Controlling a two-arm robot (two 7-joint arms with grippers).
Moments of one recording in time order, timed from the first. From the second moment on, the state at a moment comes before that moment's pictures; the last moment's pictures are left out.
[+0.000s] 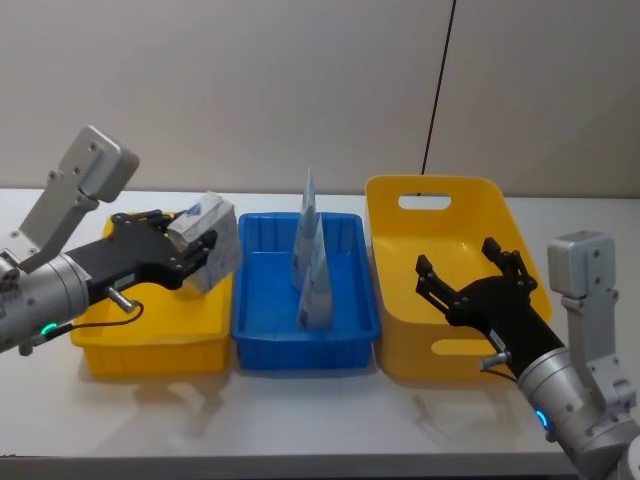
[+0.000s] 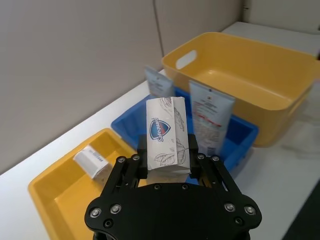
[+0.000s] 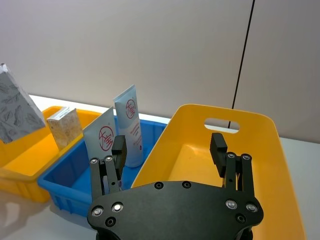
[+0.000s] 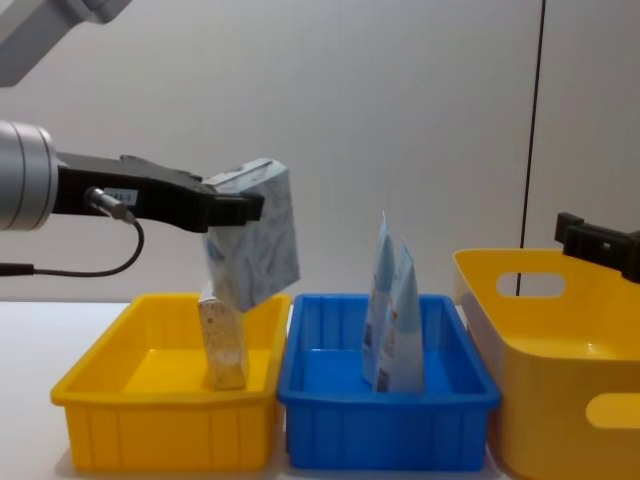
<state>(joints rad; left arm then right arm) -0.40 0.47 0.36 -1.66 -0.30 0.36 -0.47 -0.01 0.34 -0.23 -1.77 0.29 0.03 0.07</state>
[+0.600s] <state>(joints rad) -0.44 0.53 0.43 -1.65 -0.37 0.31 -0.70 -0.01 0.34 -0.23 -1.77 0.29 0.03 0.07</state>
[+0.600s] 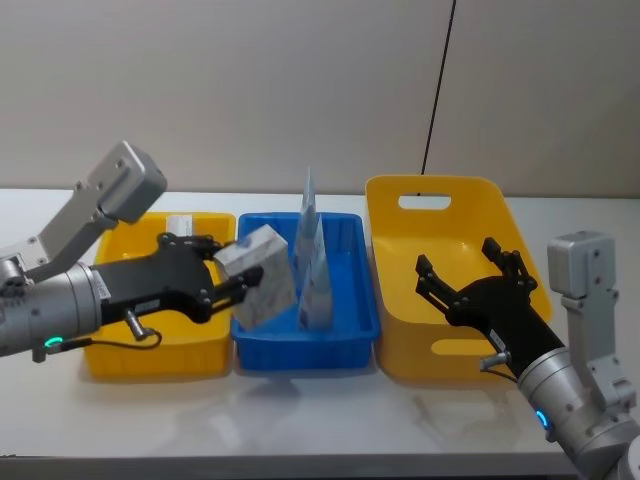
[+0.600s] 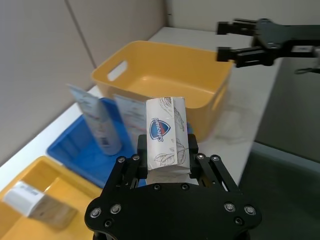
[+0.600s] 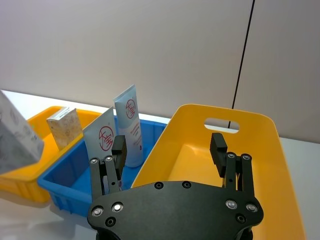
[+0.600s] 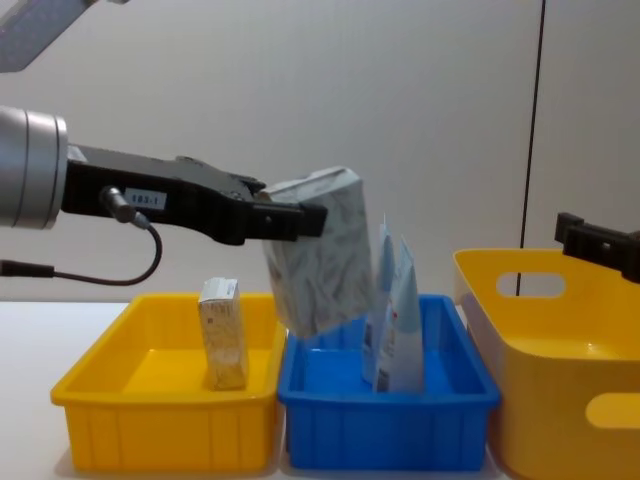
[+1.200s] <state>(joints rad) -0.48 0.56 0.50 -1.64 -0.46 0.29 -0.91 -0.01 0.34 -0.23 -1.77 0.29 0.03 0.07</state>
